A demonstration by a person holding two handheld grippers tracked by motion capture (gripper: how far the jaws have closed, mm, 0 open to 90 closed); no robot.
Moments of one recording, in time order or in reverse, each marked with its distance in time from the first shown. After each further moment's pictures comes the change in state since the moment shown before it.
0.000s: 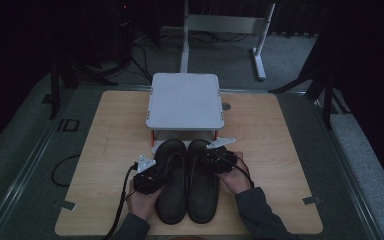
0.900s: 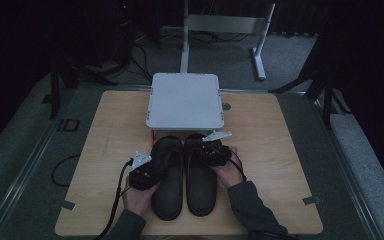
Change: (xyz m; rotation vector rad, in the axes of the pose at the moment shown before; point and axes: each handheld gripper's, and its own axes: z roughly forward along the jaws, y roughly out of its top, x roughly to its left) left arm 0.008 0.009 -0.001 0.004 -0.019 0.014; right arm -0.003 0.019 0.018 -0.038 0.019 0.045
